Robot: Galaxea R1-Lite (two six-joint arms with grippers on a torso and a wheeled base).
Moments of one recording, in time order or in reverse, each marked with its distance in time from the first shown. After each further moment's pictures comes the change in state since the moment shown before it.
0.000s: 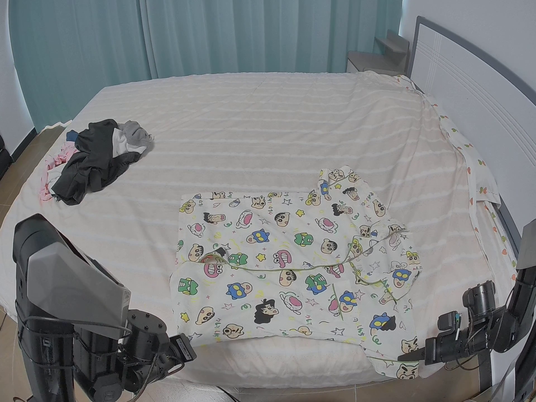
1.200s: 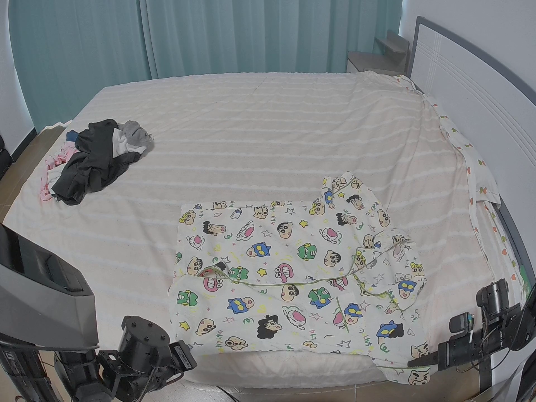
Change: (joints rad) left arm -0.123 -0.222 0.001 0.278 0.069 -0.130; right arm -0.035 -0.212 0.001 0.262 0.027 -0.100
